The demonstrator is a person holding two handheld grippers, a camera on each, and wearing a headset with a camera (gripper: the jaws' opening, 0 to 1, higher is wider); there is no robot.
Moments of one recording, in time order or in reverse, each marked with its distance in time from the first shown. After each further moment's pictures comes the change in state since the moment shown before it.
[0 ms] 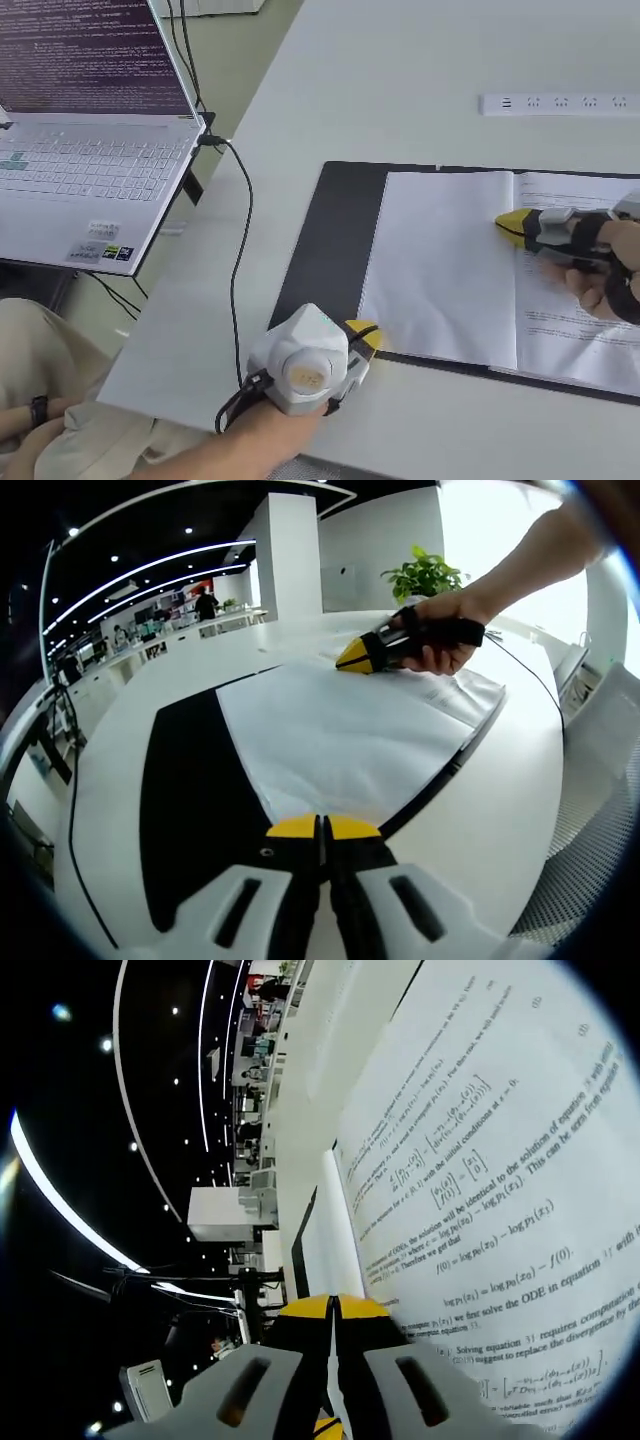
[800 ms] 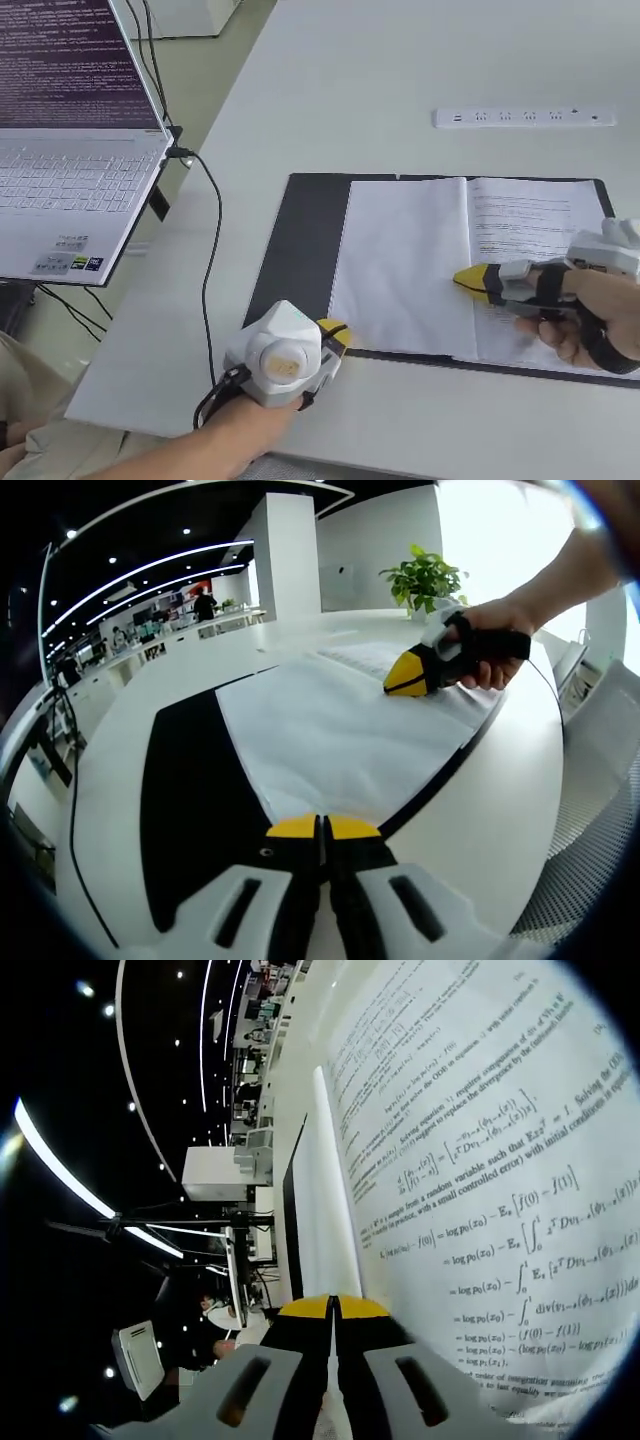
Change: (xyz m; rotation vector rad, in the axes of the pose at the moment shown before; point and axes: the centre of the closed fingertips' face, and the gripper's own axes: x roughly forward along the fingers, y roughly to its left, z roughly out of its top) left arm -0.001 -0.001 0.001 0.009 0.003 -0.003; right arm -0.042 -0.021 -0.081 -0.070 0.167 -0.028
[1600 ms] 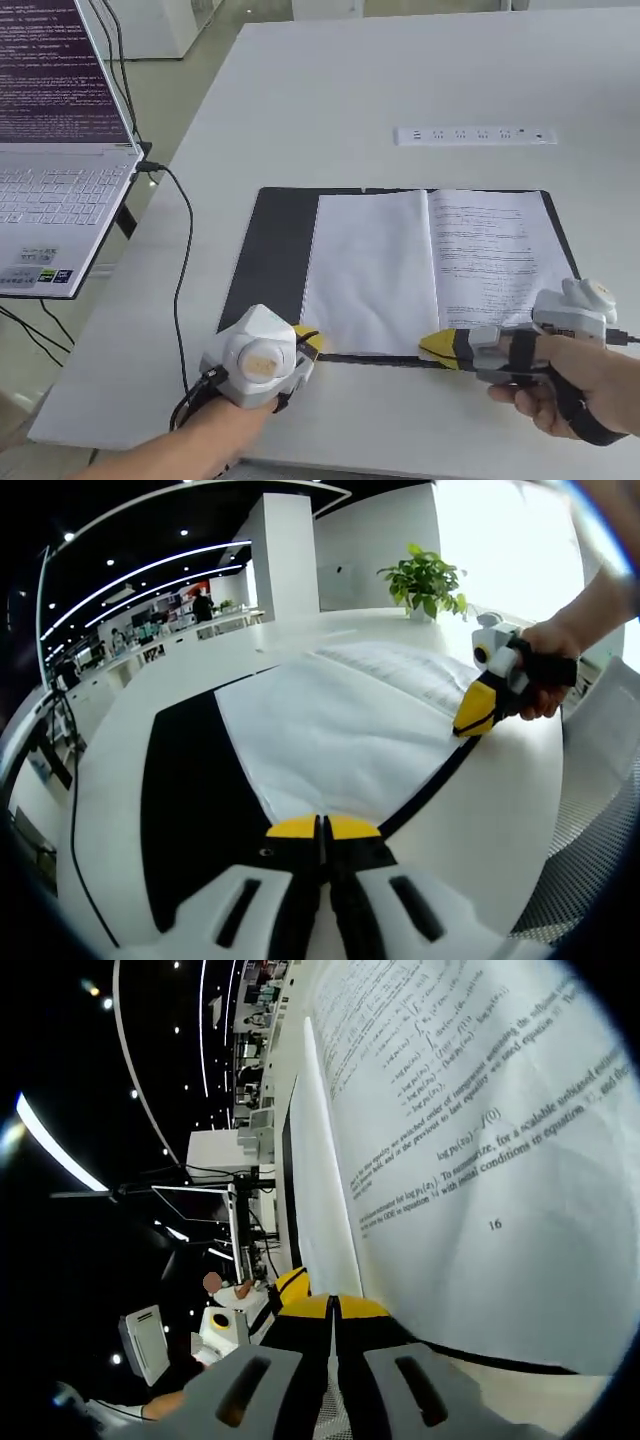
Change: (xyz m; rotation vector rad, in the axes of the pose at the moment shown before) left arm 0.001 0.001 -0.002 0.012 0.002 -0.002; right arm -0.025 -0.011 -0.082 0.019 0.071 0.026
